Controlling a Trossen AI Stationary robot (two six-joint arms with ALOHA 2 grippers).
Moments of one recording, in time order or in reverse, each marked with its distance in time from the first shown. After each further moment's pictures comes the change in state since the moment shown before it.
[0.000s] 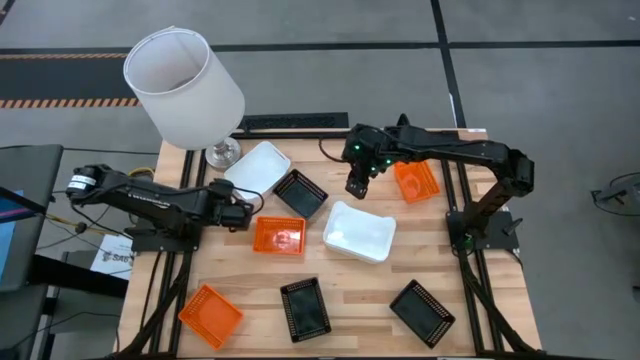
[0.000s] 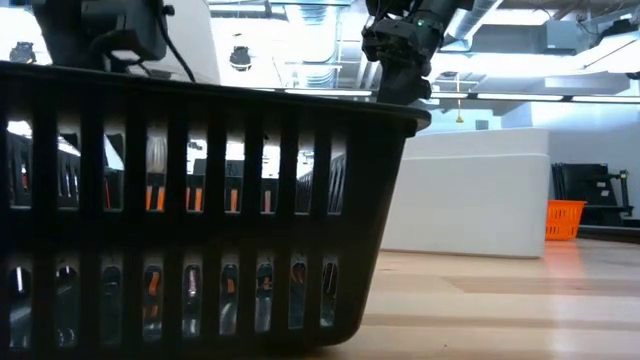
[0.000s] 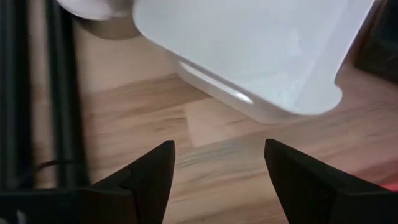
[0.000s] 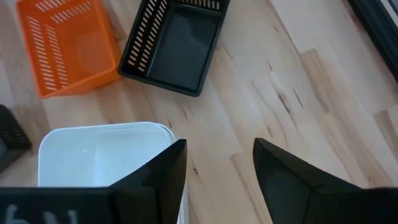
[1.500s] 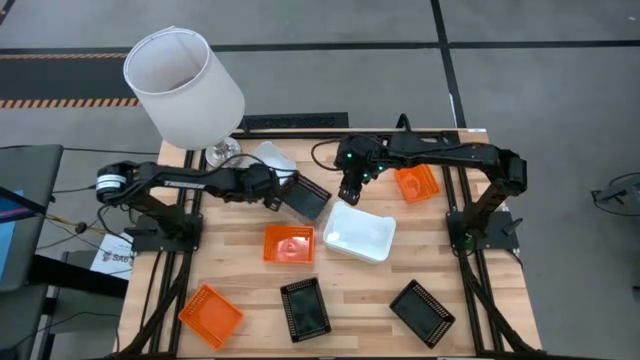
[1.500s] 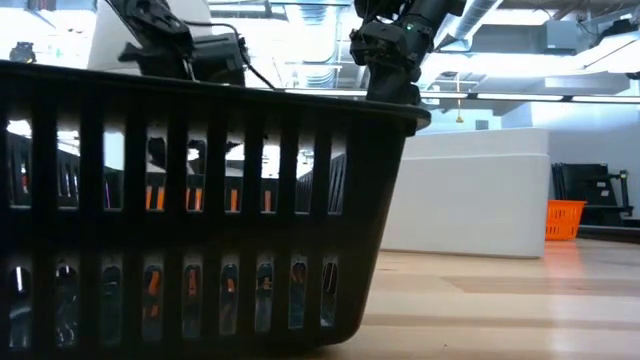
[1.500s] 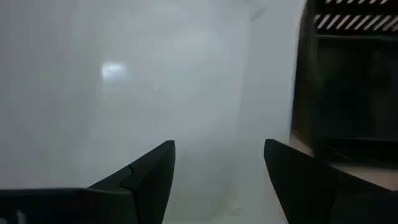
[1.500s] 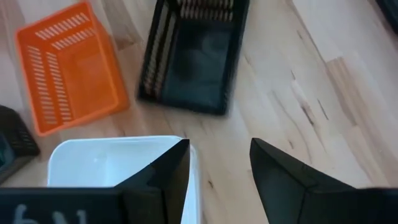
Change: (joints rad) left arm 0.338 0.300 0.123 0.493 0.227 0.656; right arm 0.044 0.053 0.000 0.065 -0.004 0.027
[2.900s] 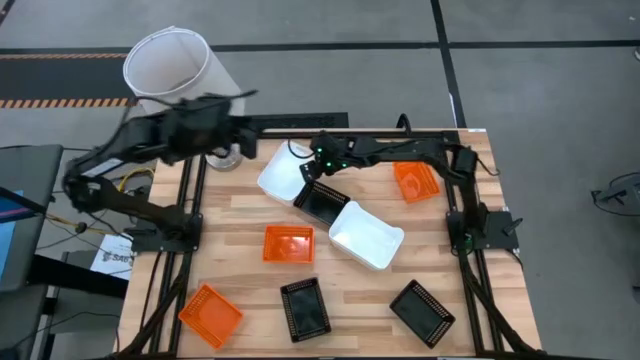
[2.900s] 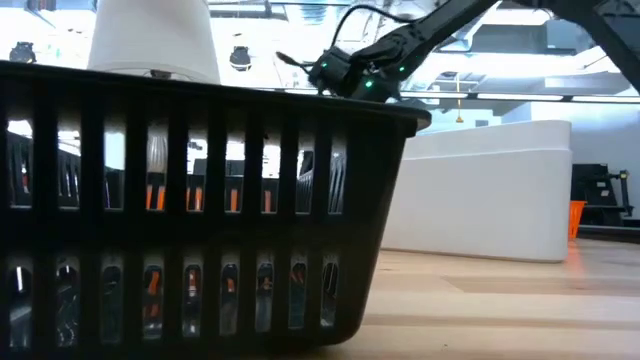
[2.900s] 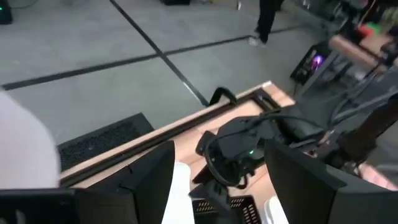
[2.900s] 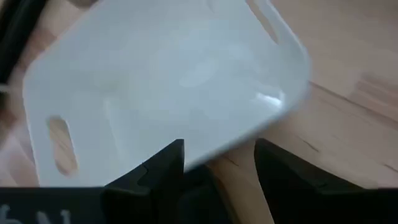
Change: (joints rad) left arm -0.058 -0.248 0.904 -0.432 -0.152 0.175; right arm -0.108 0.395 0.084 0.458 0.055 0.554
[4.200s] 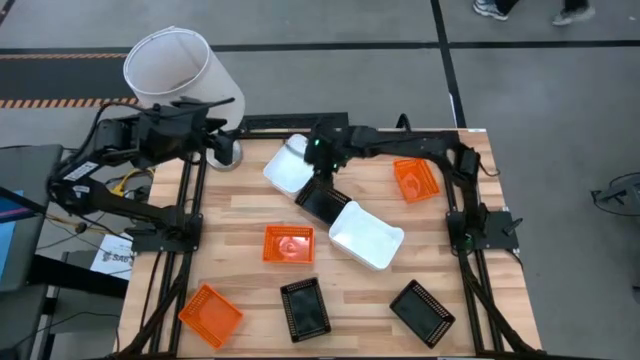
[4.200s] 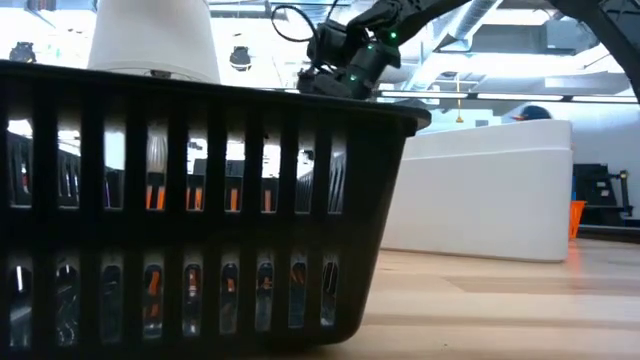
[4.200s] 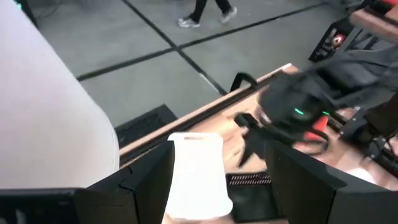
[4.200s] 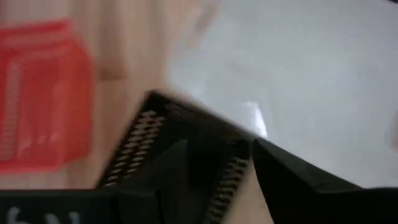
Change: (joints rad) left arm -0.027 -0.095 -0.002 -0.176 -0.049 0.039; right arm 0.041 -0.035 0.181 -0.323 -0.198 -0.902
